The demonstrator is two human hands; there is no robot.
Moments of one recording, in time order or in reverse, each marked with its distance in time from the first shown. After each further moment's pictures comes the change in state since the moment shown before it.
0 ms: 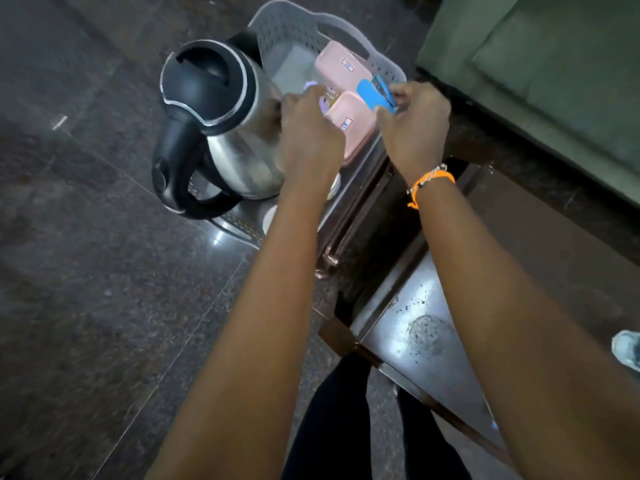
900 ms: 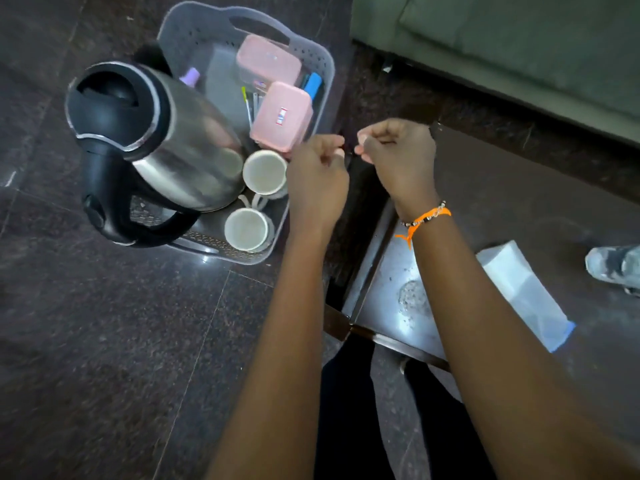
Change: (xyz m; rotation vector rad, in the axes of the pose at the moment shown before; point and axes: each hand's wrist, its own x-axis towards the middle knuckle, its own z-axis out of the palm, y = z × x) left_hand -0.069 0.012 0.041 -0.299 -0.222 0.033; right_hand -0.053 0.052 -0.034 0.407 0.006 0.293
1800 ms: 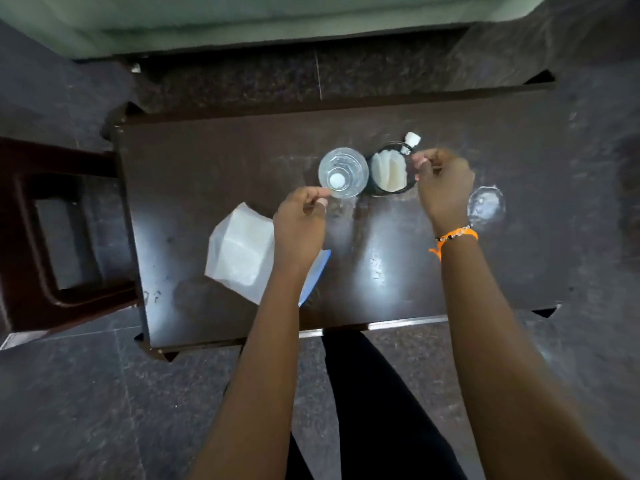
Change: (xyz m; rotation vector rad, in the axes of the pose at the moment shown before) left_hand -0.257 0.073 0.384 0.225 -0.553 -0.073; right_hand -0.054 0.301 -0.484 -0.156 0.535 0.406
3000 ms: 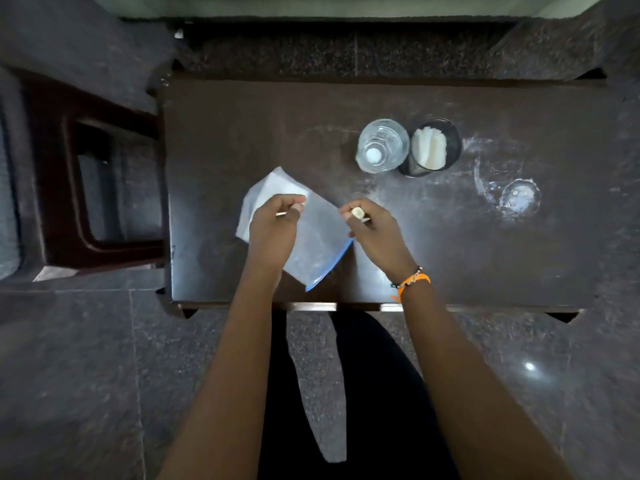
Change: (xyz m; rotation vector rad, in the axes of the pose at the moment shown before) left_hand -0.028 -0.070 -0.064 -0.112 0.119 -0.125; right_hand -0.131 0.005 0.067 0.168 -0.572 -0.103
